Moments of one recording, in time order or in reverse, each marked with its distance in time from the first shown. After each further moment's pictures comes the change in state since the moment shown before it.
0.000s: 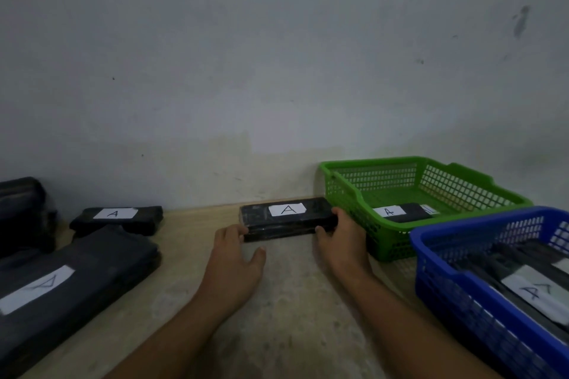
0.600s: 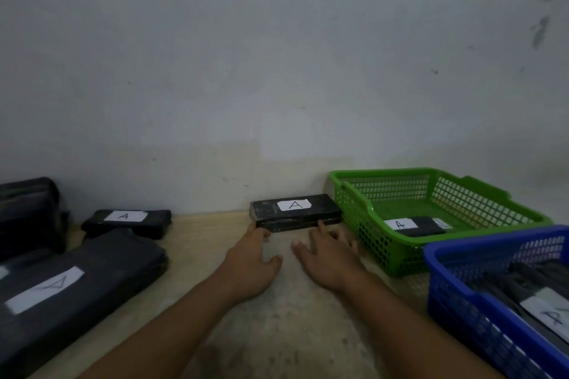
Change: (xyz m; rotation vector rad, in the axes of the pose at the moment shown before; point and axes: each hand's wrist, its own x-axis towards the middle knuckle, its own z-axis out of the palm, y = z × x) left_hand 0.028 0.002 0.004 0.188 -0.234 0.126; right_hand 0.013 -0.003 0.018 -0.579 -0.511 -0.171
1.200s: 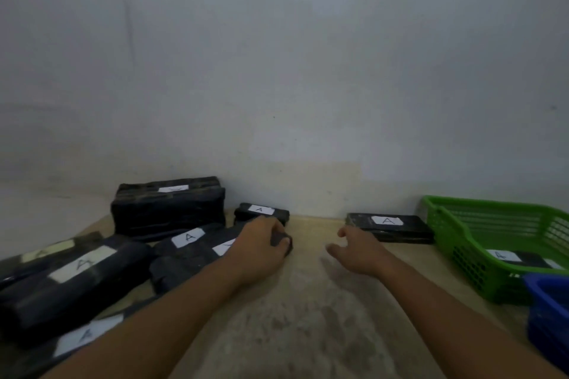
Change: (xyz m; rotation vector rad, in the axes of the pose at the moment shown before) left_hand -0.115 -0.028 -0.169 0.091 0.153 -0.125; right_hand -0.056 -0.134 -0.033 0.202 -0.109 -0.217
